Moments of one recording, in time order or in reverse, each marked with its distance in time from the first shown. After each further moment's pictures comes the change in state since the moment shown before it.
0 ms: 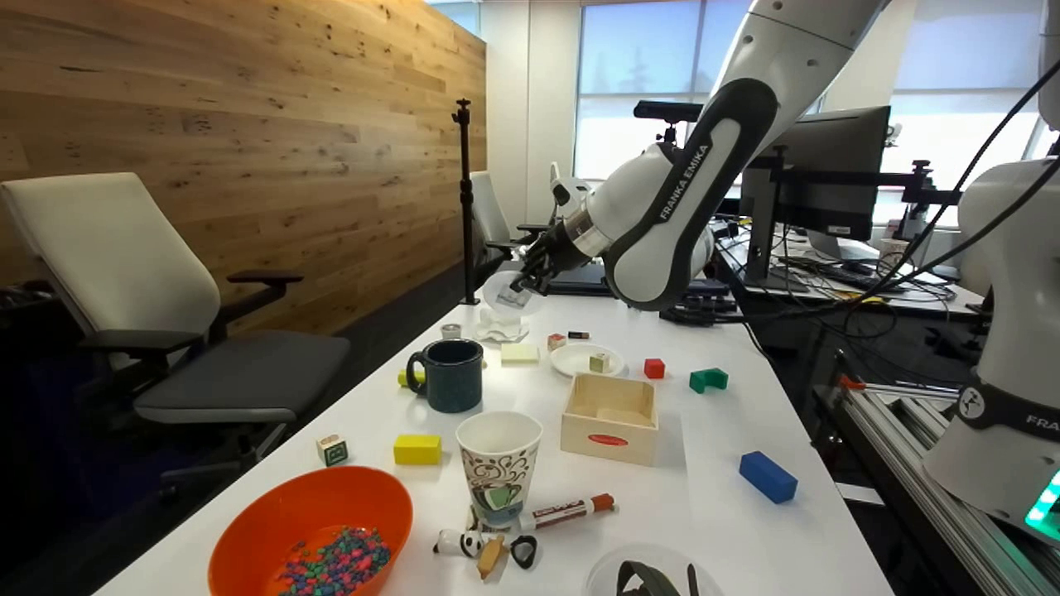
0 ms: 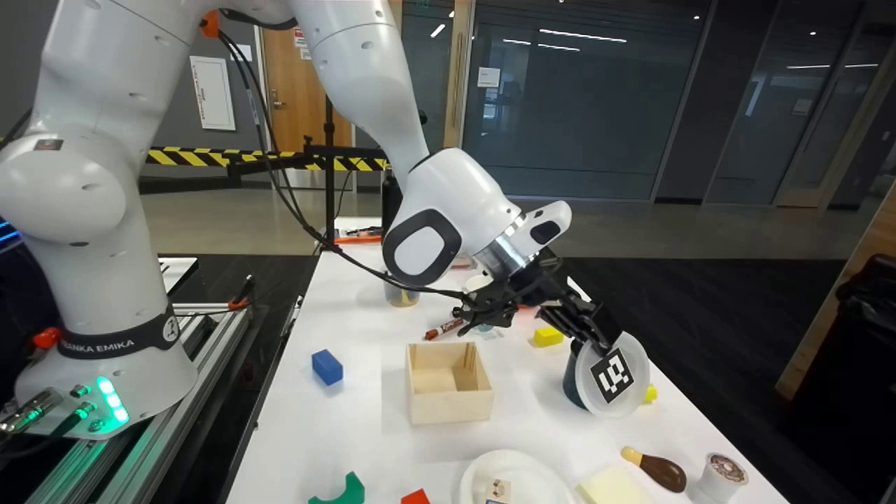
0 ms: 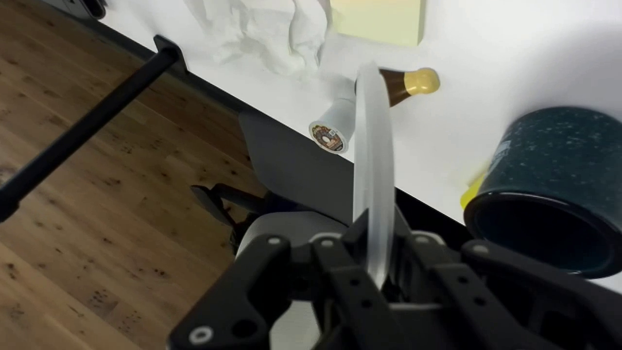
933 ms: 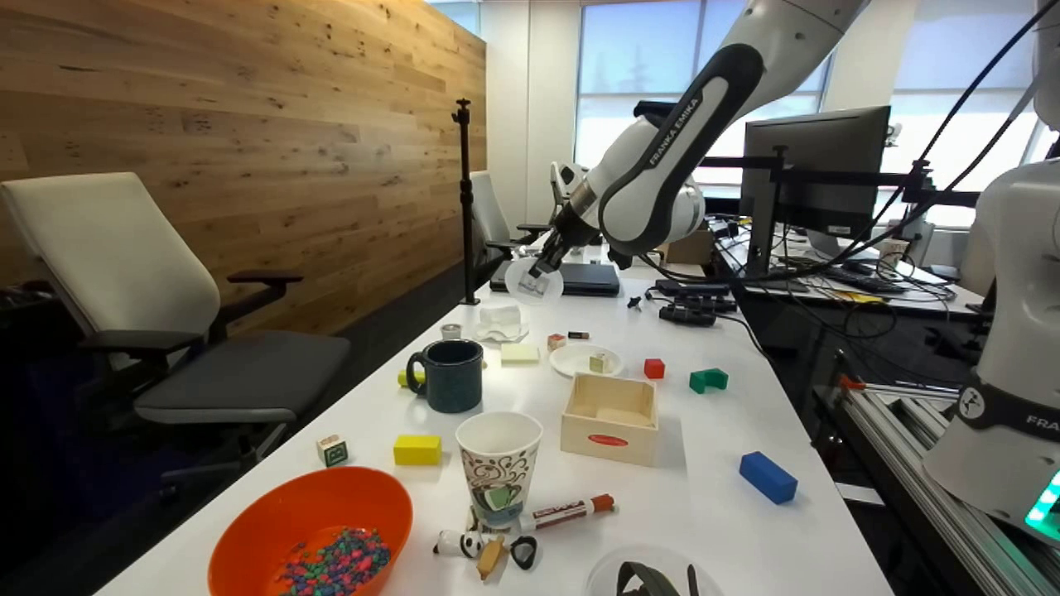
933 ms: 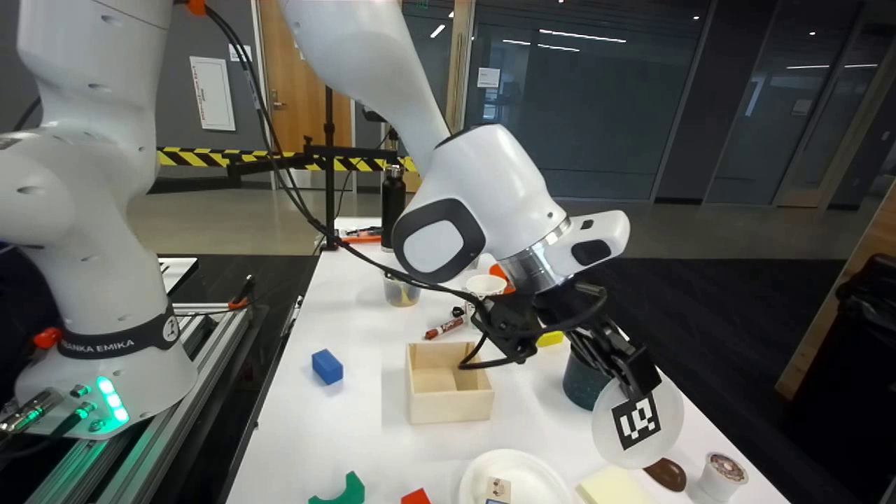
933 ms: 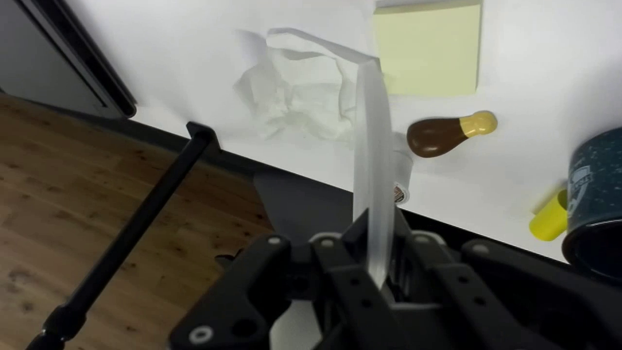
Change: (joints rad) arm -0.328 -0.105 0.169 0.063 -0.048 -0.232 0.006
